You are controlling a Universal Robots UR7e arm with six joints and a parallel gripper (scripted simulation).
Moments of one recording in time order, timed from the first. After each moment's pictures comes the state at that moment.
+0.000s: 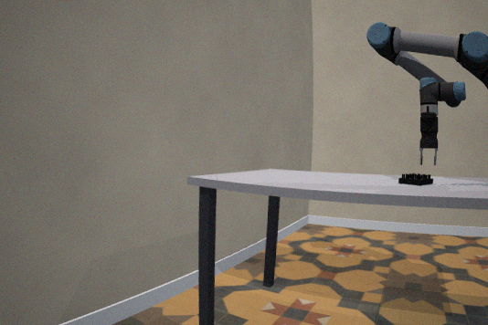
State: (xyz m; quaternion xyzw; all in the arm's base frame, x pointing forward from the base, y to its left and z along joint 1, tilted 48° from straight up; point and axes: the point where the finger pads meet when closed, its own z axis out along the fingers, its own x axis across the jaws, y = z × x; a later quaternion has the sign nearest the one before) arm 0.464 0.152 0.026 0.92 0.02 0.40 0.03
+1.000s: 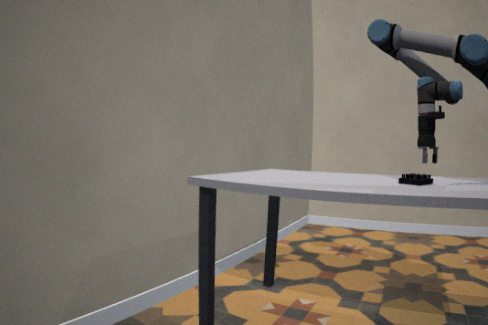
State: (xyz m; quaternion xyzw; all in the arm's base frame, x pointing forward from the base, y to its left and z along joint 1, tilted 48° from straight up) arm 0.456 0.126 0.028 0.83 0.38 0.36 0.18
